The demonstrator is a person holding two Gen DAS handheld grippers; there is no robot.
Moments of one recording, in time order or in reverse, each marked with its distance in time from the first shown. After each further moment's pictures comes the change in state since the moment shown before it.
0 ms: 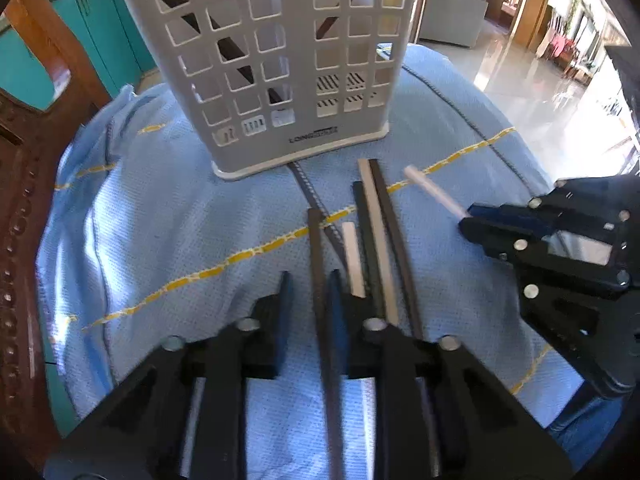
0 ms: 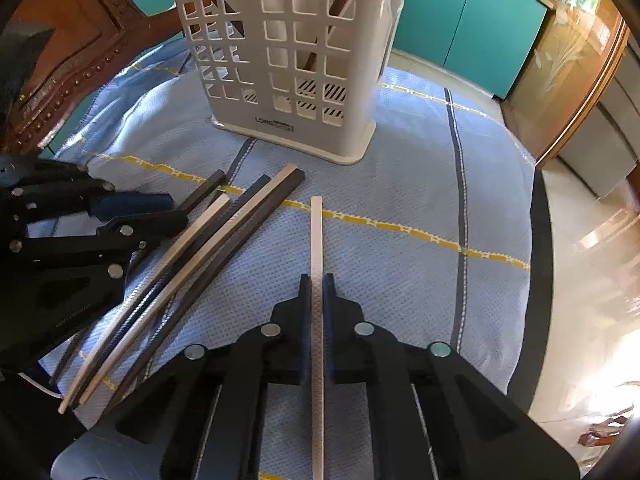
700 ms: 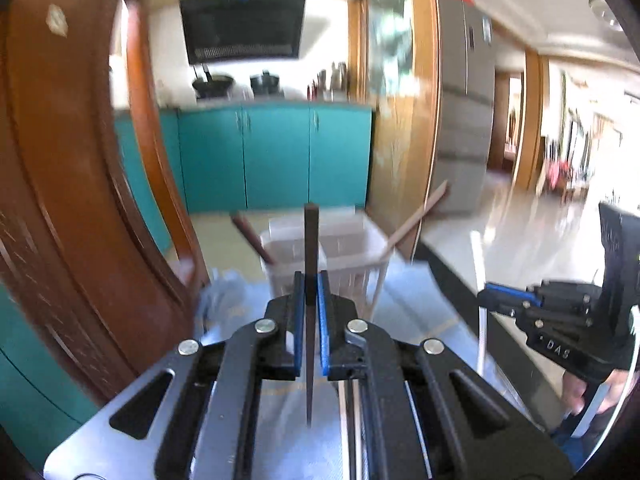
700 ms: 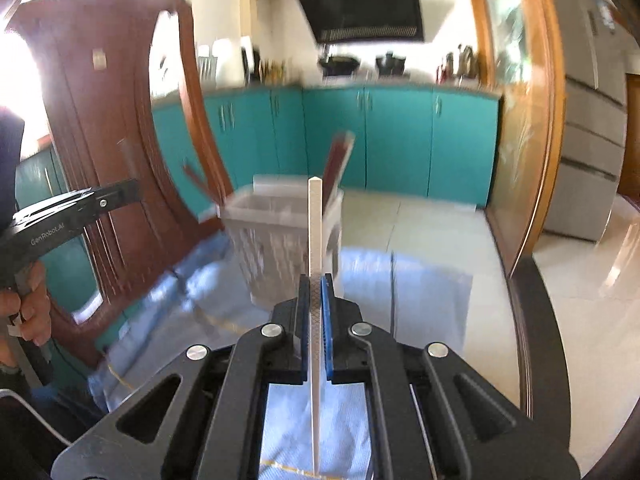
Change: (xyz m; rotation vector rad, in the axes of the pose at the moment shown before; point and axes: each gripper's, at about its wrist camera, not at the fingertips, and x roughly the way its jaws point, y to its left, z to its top) left arm -0.205 0.009 -0.018 -0.110 -0.710 0.071; right arm -0.173 -0.035 -0.026 0.112 -0.637 0.062
